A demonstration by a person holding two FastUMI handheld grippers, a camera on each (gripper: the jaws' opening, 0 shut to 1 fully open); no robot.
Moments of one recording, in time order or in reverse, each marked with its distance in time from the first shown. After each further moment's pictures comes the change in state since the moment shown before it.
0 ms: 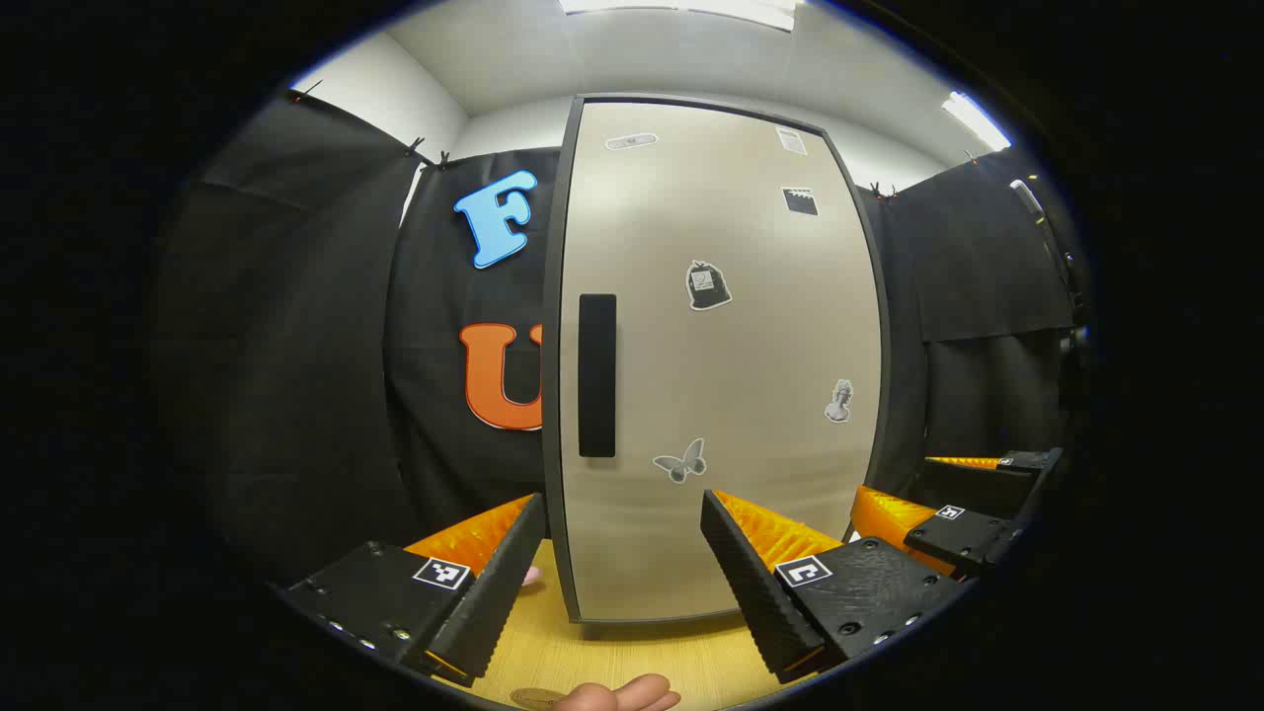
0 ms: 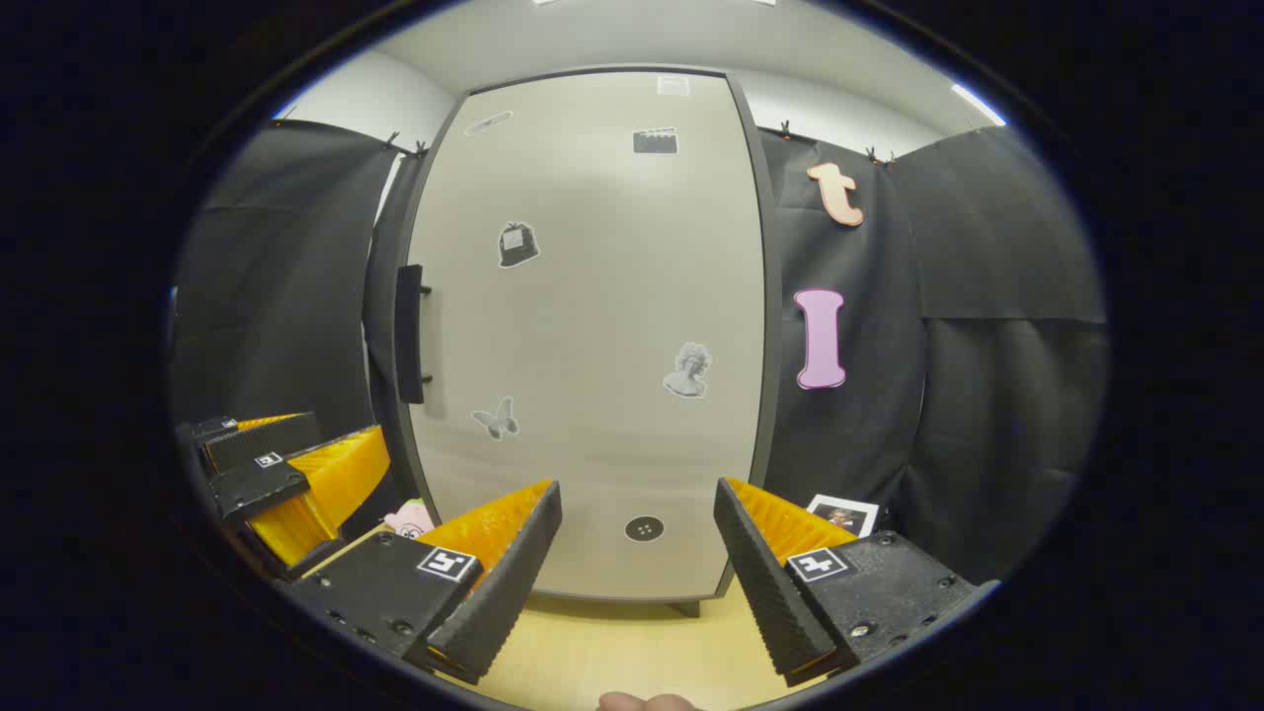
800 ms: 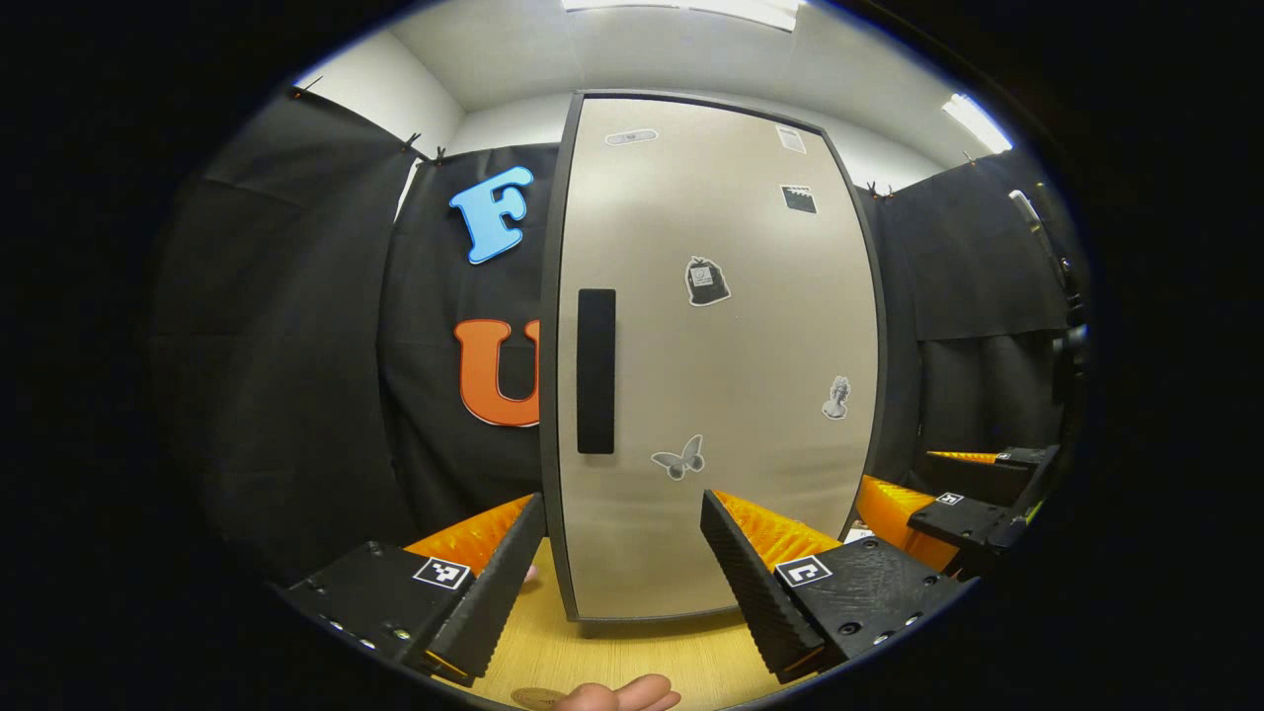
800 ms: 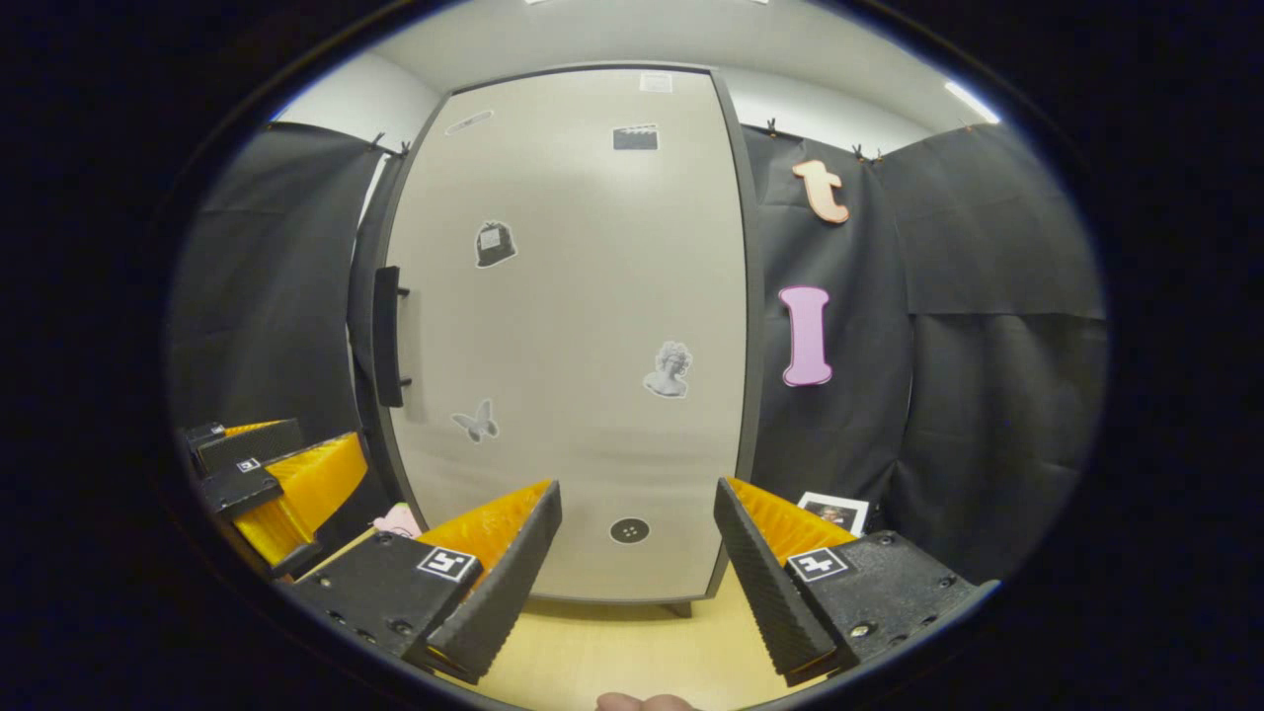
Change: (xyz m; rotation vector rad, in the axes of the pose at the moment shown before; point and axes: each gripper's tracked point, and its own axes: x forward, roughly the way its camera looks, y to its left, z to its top) left arm 0.003 -0.001 0.000 0.000 0.003 -0.033; right arm 0.006 -0.008 0.001 0.013 0.006 -0.035
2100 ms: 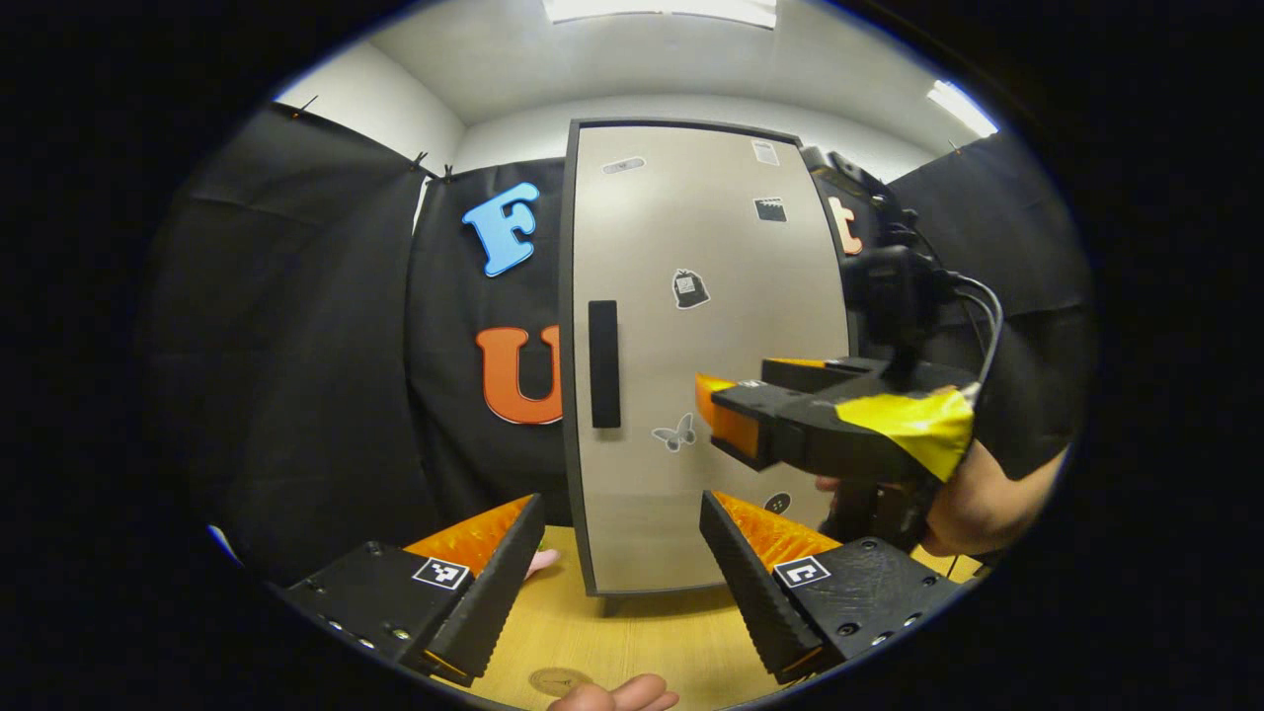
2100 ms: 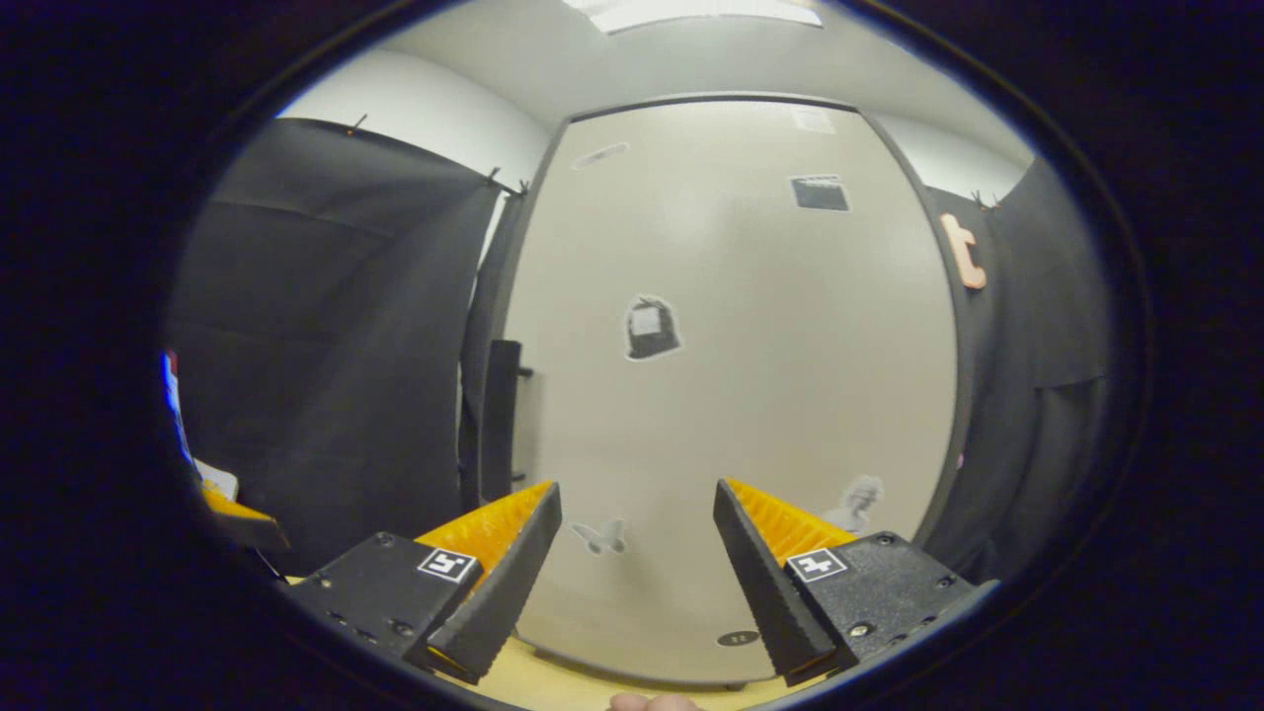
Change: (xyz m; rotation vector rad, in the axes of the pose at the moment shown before) left arm -0.084 0.006 -0.019 0.046 0.006 0.066; right arm 0.061 0.133 0.081 -0.153 -0.197 0.383
